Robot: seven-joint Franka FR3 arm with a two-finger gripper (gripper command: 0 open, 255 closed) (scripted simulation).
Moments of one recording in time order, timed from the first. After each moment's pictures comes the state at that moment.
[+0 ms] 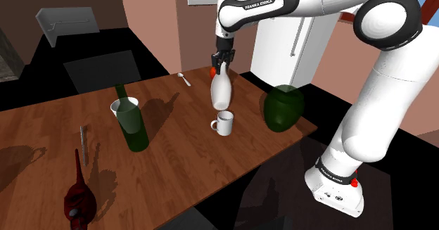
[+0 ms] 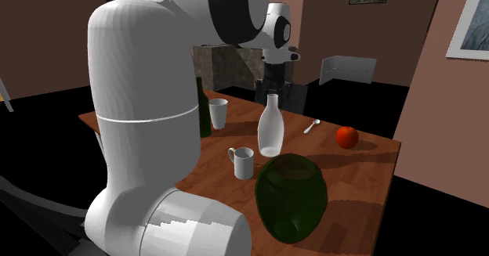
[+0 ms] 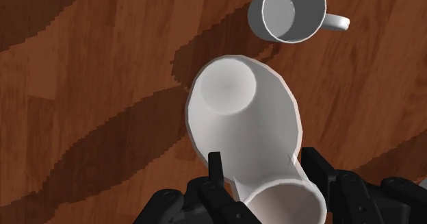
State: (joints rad) arm 0.02 0.07 -0.07 -1.83 0.01 1.94 0.03
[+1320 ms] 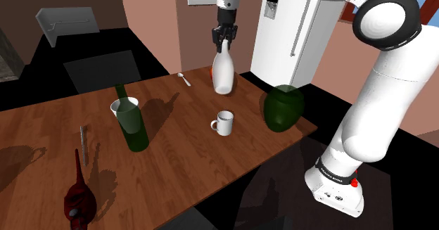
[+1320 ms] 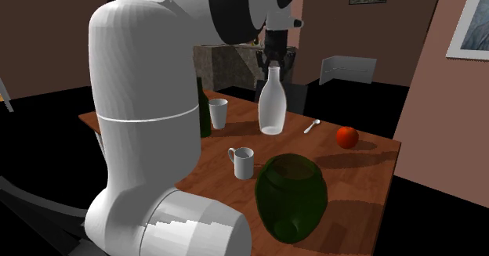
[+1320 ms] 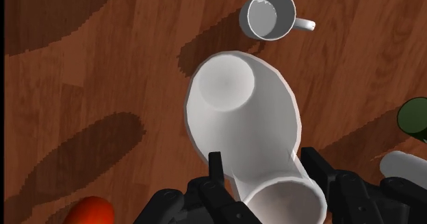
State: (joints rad) arm 0.02 0.08 -0.08 -1.56 0.01 1.67 0.03
